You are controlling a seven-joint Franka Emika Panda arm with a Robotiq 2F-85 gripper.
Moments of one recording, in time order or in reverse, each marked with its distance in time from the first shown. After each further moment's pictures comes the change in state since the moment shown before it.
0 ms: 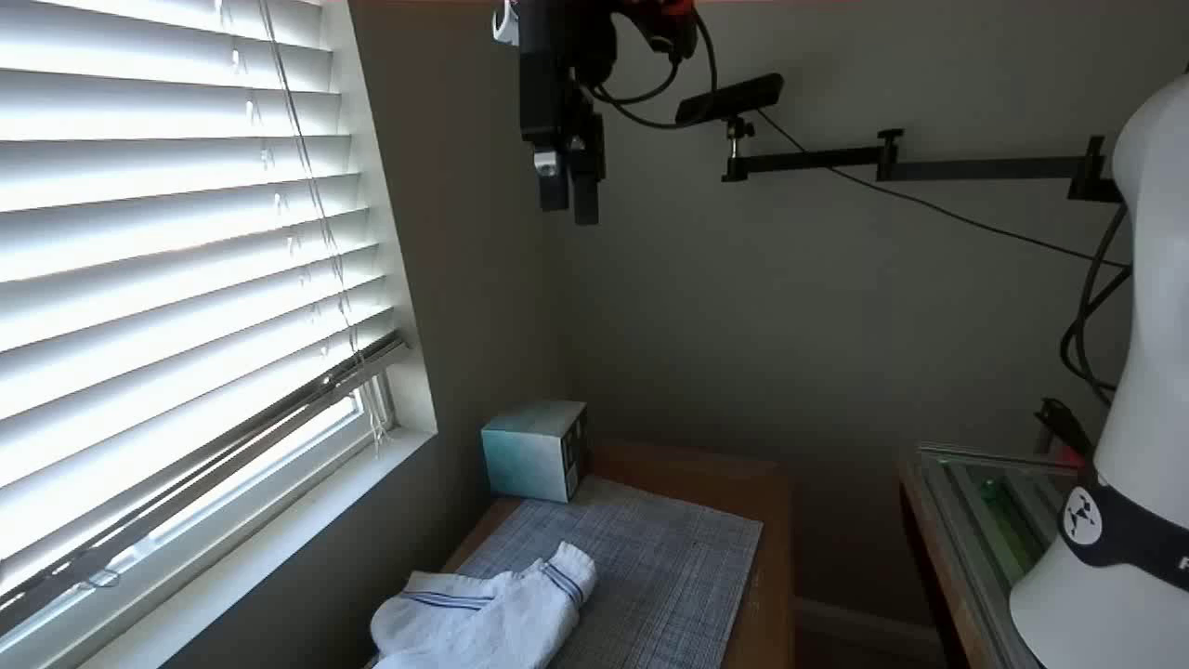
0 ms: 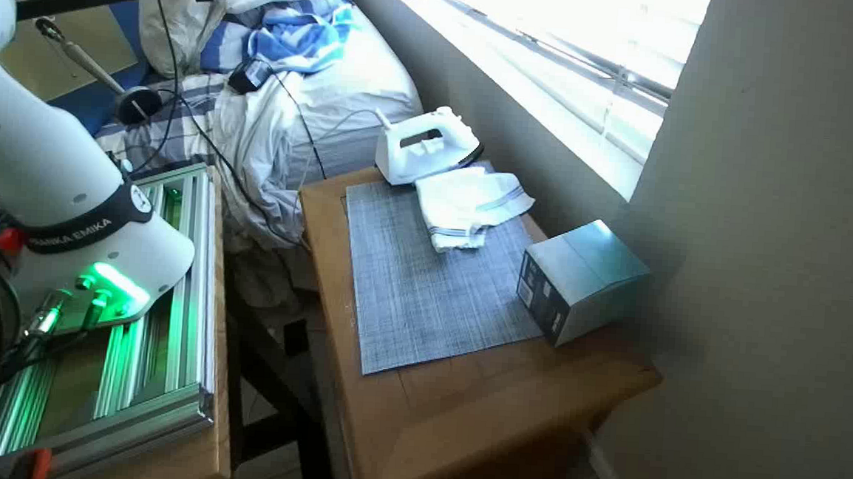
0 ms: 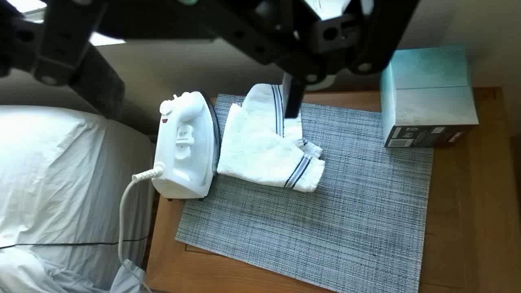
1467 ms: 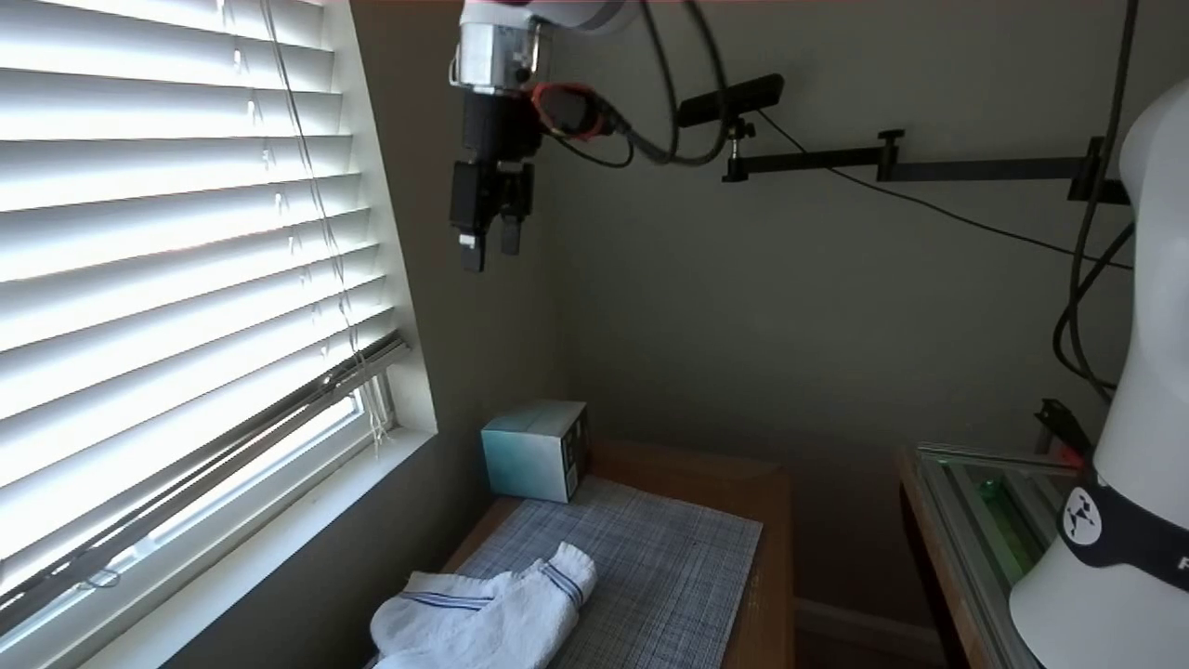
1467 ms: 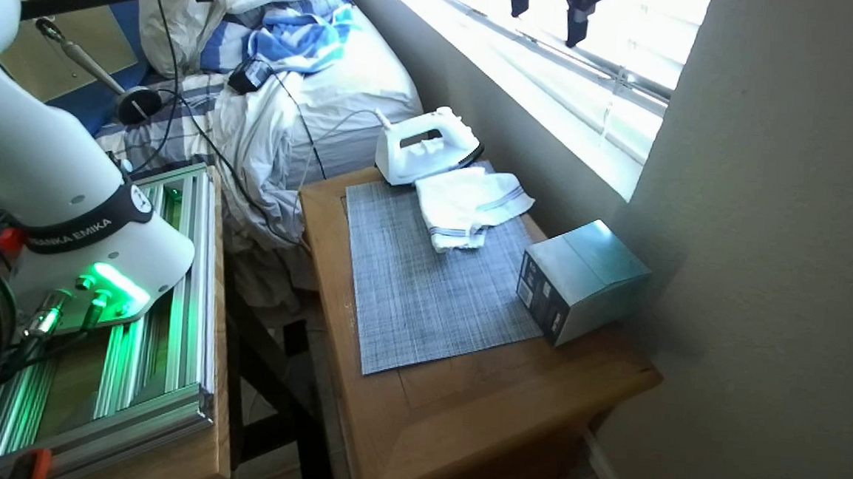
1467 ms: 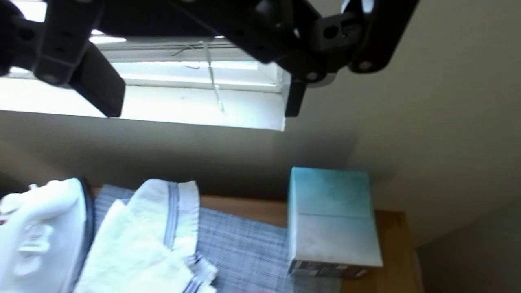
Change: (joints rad) arm -0.044 0.292 0.022 0.083 -0.062 0.512 -0.053
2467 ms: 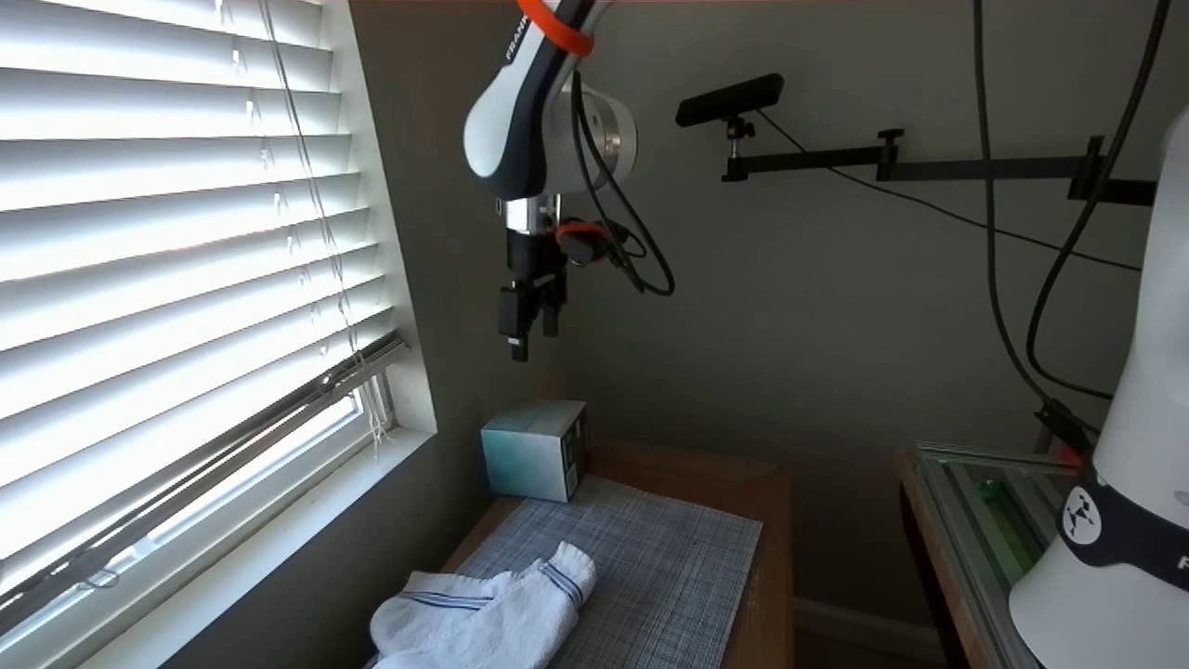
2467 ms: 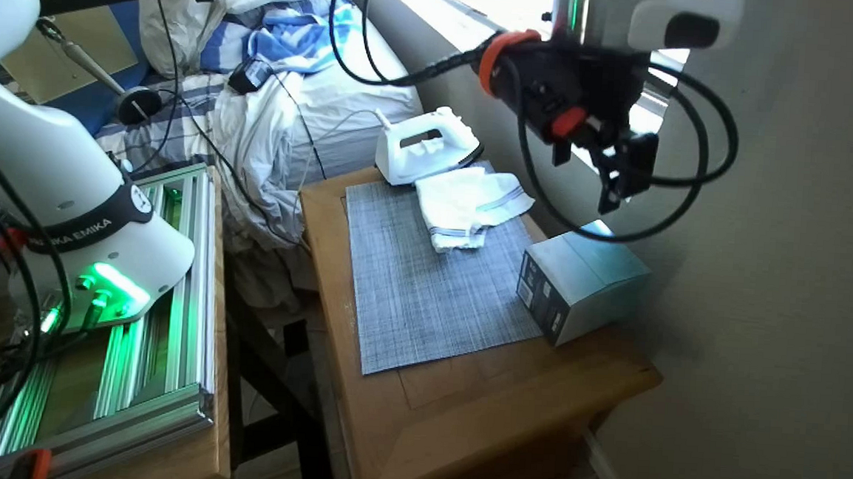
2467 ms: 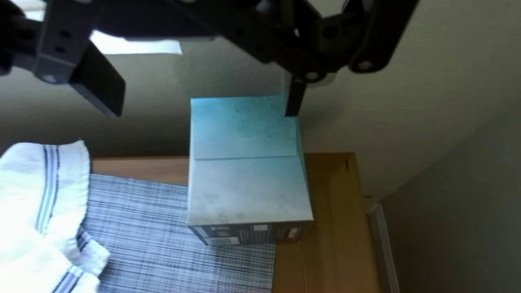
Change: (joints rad) arm -0.211 0.365 0.071 0.100 0.060 0.178 -0.068
